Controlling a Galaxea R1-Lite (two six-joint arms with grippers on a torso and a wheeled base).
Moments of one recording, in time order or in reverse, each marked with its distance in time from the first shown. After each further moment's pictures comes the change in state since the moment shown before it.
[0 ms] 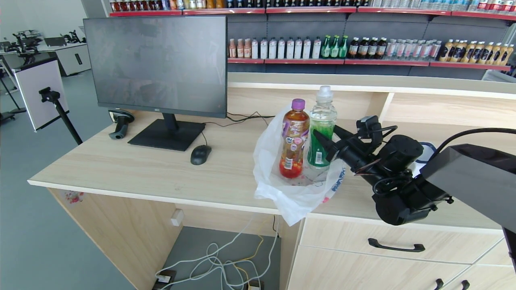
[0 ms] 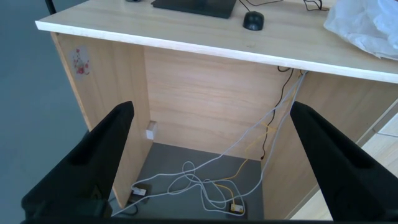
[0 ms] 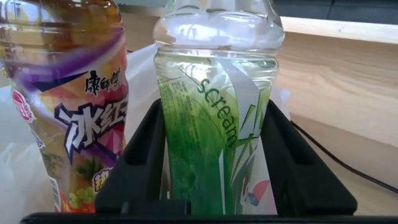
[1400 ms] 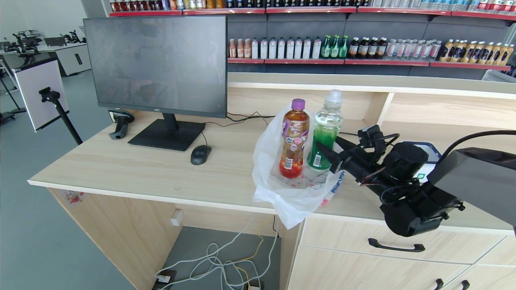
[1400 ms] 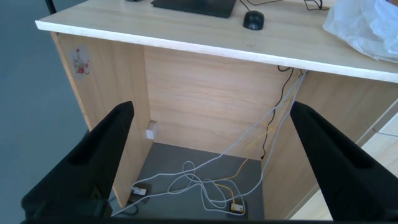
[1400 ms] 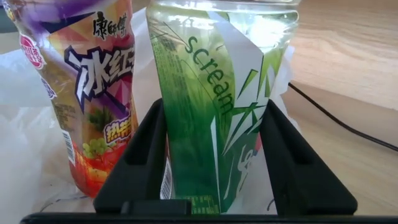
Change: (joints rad) left arm 0.000 0.000 0.000 0.002 0.000 0.001; right arm -0.004 -0.040 0.141 0.005 0.001 -0.012
